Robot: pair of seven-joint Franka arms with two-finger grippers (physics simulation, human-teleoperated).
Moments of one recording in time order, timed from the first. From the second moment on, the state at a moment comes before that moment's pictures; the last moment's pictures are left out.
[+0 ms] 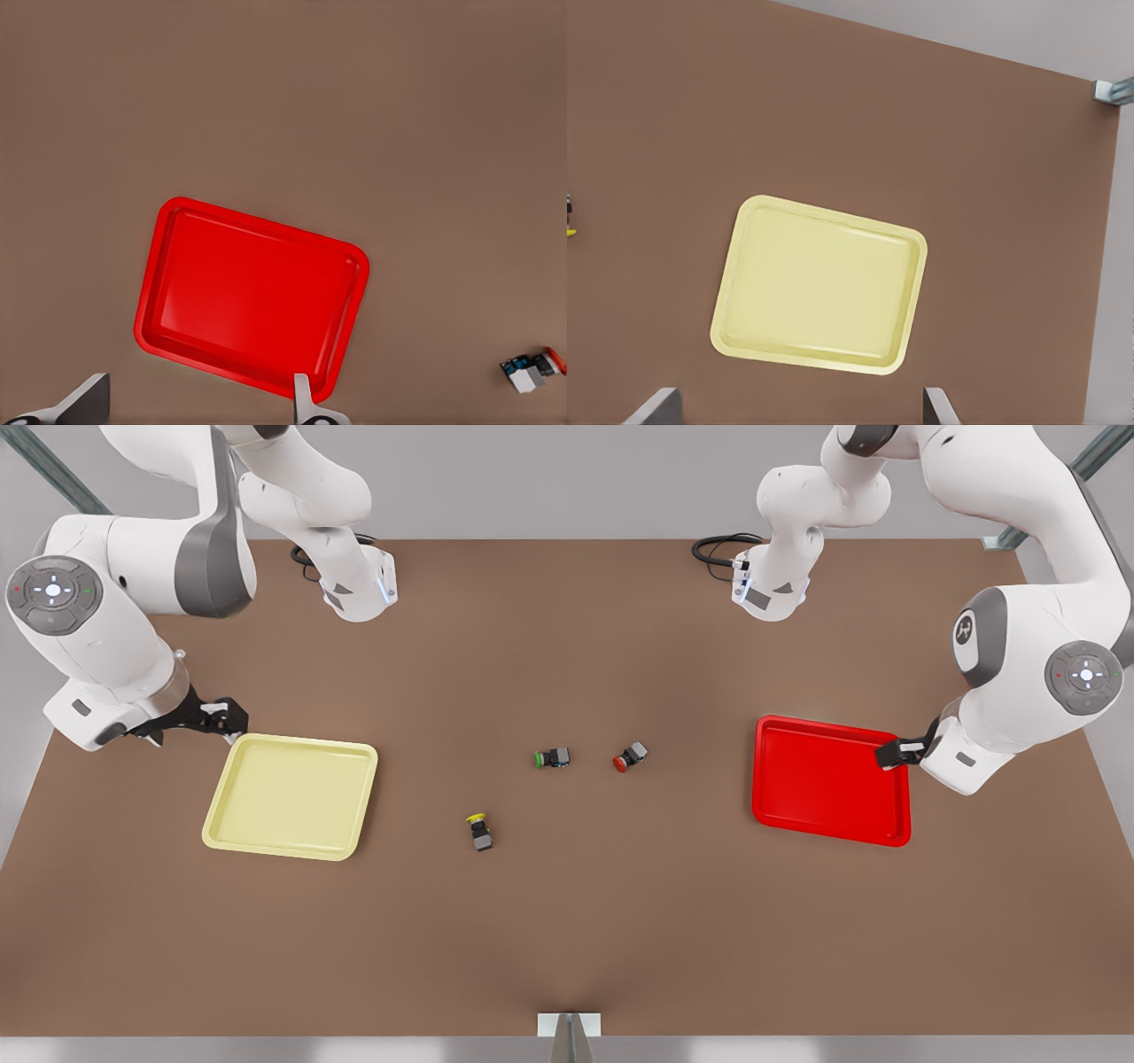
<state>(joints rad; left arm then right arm) -0.10 0.22 0.08 -1.46 0.08 1.56 -0.12 0.00 0.16 0.14 -1.36 -0.25 1.49 0.01</state>
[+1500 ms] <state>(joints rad) -0.34 0.33 -0.41 -2.10 0.18 2.27 -0.20 0.50 0.86 0.01 -1.45 -0.07 2.28 0.20</state>
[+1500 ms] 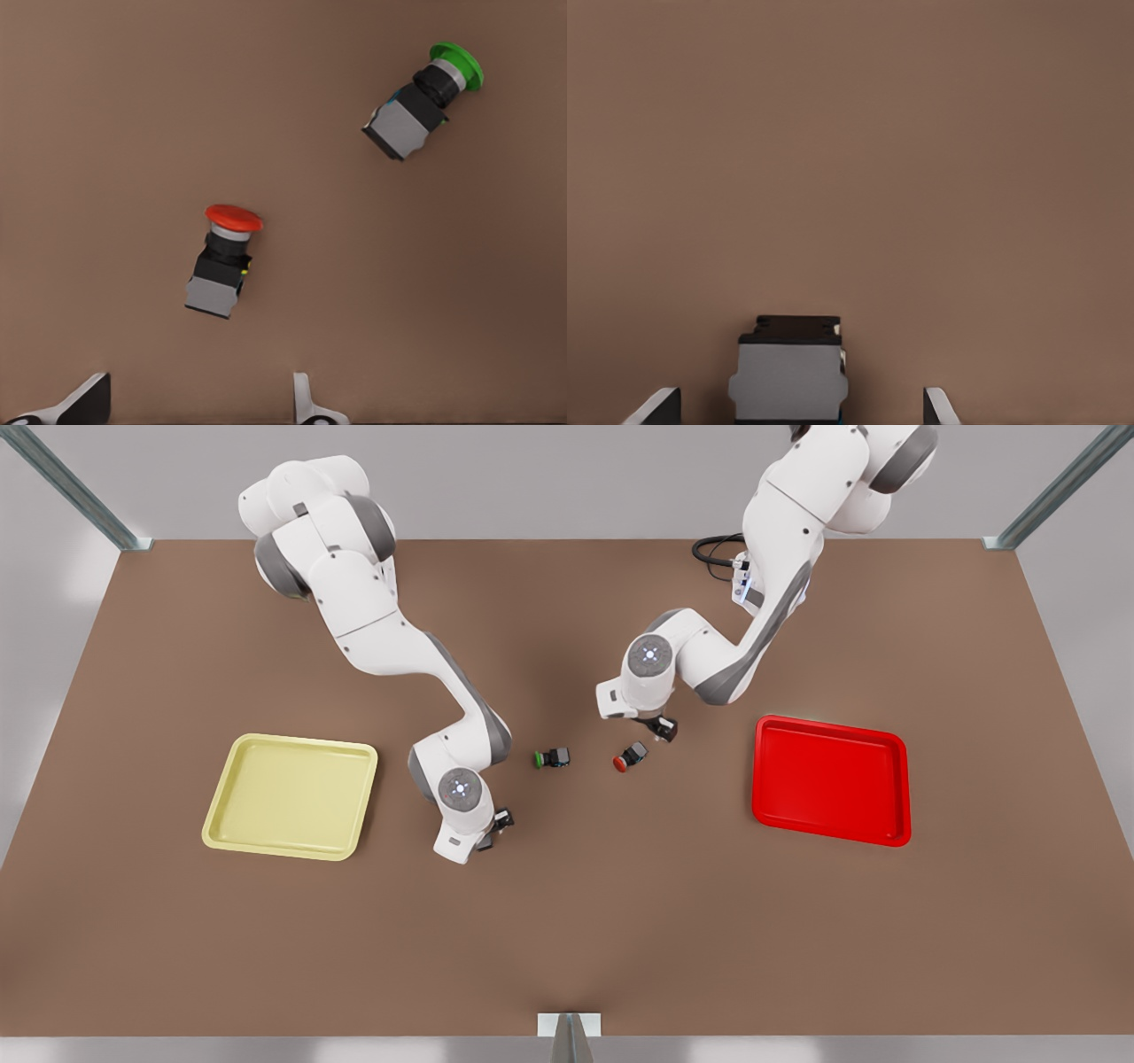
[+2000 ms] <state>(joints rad) -0.36 0.35 -0.41 -2.24 0.22 2.54 0.12 0.50 0.87 0.01 -1.45 -0.08 2.29 0.20</state>
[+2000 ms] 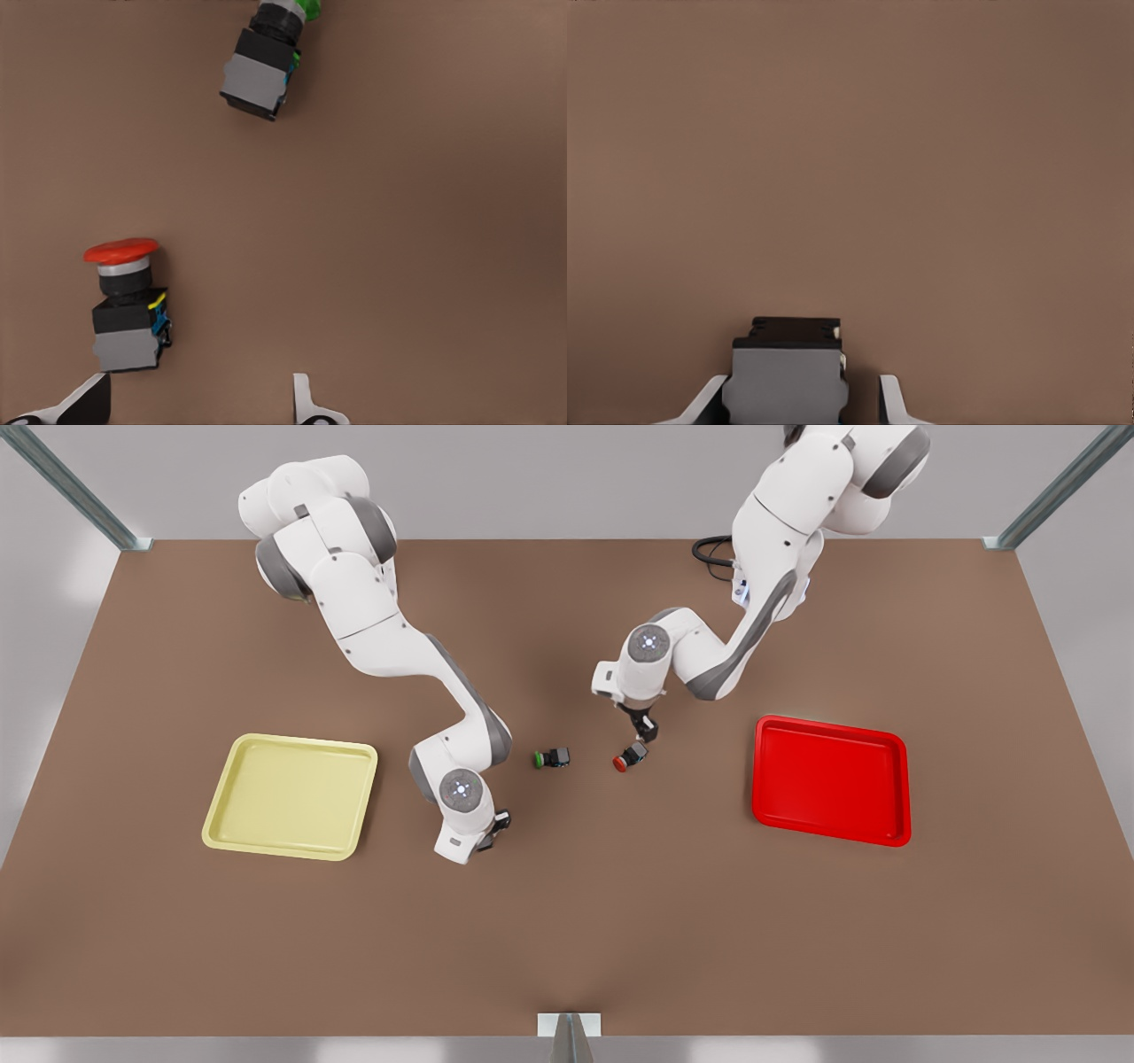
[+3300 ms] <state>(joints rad) -0.43 0.45 -0.40 -2.22 0.35 2.56 -0.08 0.50 0.86 0.01 -1.44 -0.08 2.28 0.19</state>
